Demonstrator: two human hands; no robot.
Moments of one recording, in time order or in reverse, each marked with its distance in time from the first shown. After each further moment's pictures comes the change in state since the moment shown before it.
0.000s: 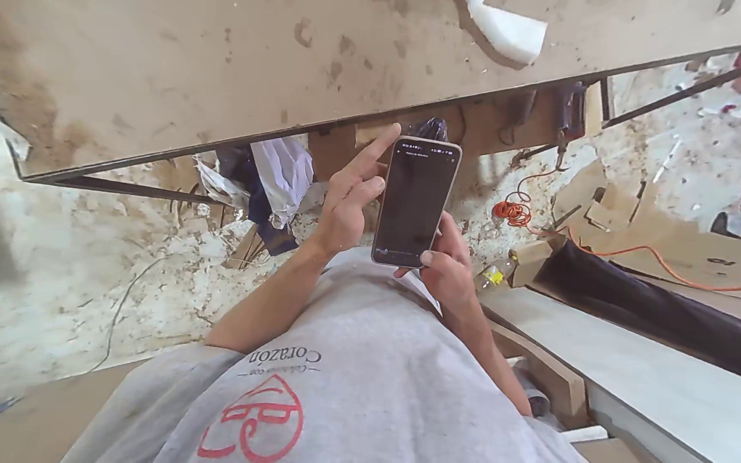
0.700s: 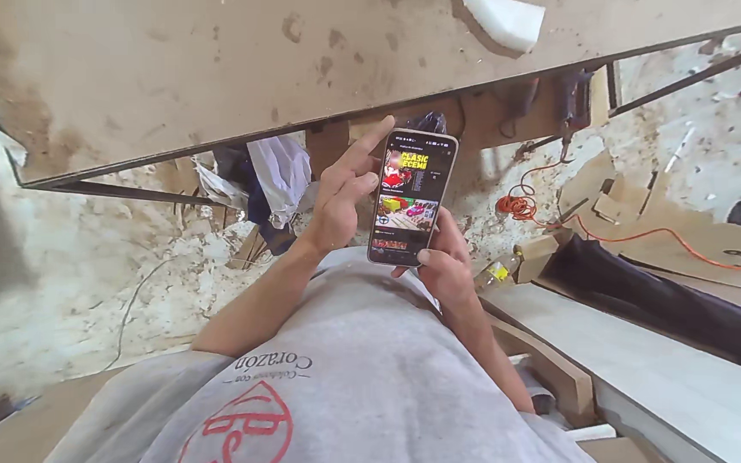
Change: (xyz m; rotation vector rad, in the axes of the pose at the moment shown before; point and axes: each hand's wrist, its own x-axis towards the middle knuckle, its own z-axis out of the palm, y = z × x) left_hand 0.006 0.004 0.004 0.030 -0.039 -0.008; right_hand 0.000 -0.003 -0.006 0.027 -0.014 -0.003
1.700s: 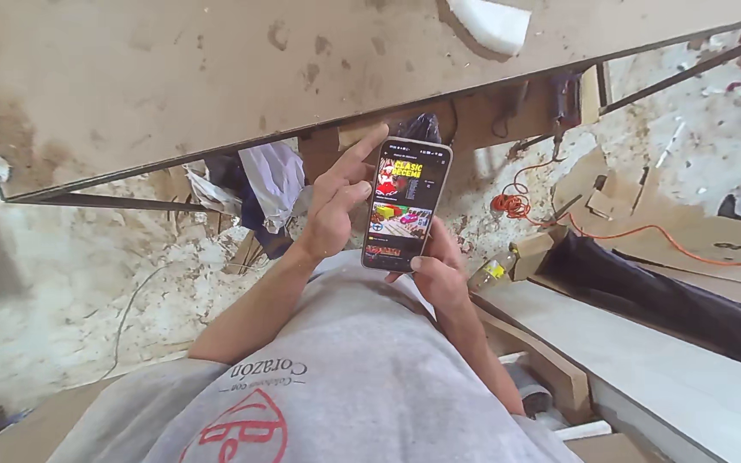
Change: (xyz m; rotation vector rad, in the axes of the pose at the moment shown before) left_hand 0.009 -0.002 0.005 -0.024 -0.015 -0.014; right_hand 0.000 -0.001 -0.008 -0.011 0.009 -0.029
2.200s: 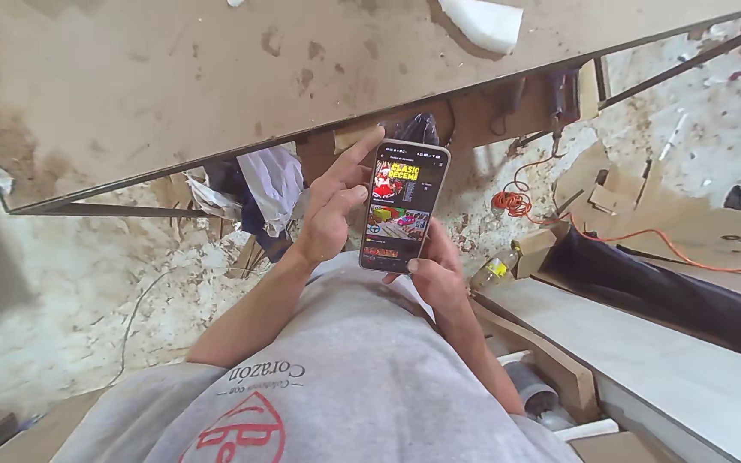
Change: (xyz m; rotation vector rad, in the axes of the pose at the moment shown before) left_hand 0.003 -0.002 -0.001 0.016 -0.035 0.013; right_hand 0.000 0.000 0.000 -0.011 0.013 -0.028
